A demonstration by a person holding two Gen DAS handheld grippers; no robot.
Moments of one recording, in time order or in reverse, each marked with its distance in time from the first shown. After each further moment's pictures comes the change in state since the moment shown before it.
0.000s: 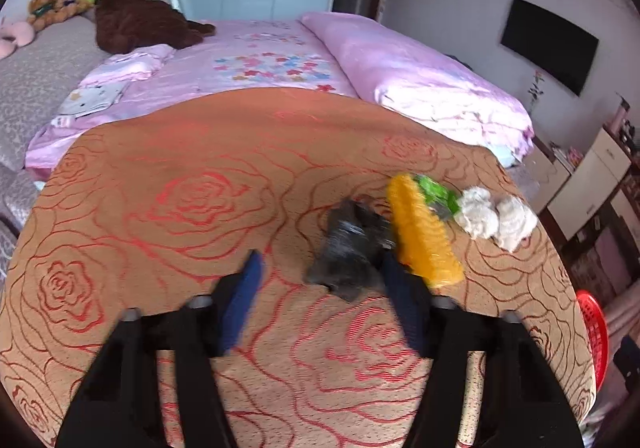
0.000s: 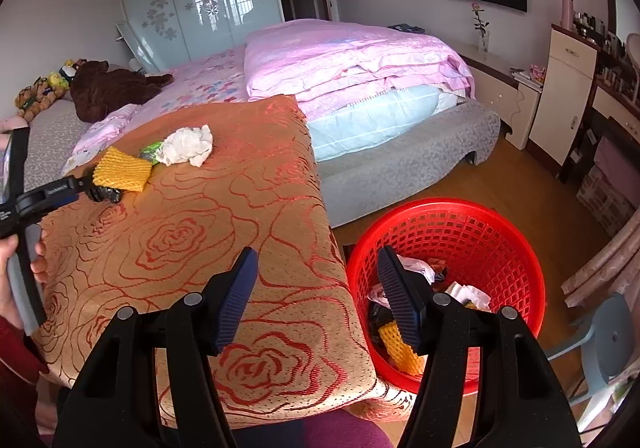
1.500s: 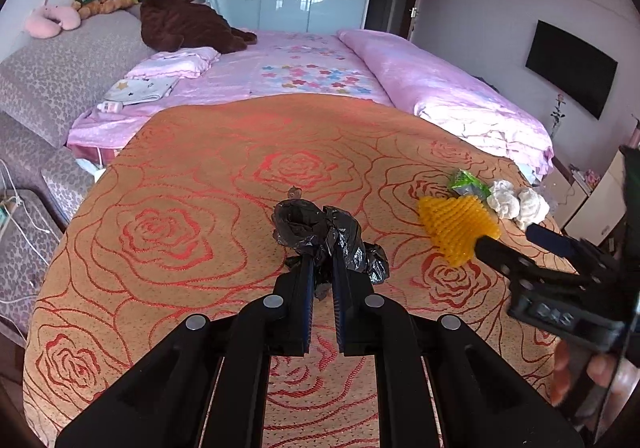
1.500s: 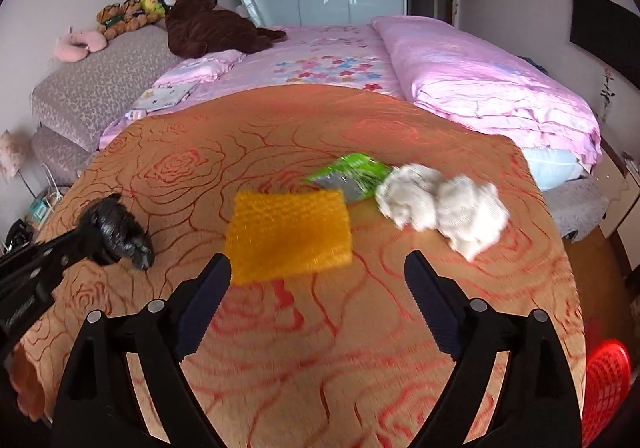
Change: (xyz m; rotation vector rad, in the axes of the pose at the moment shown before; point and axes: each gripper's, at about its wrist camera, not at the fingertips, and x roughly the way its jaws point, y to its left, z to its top) left arm -0.058 0.053 -0.042 -0.084 -0.063 0.098; right arm 0.116 0.215 0.063 -0.327 0.069 0.244
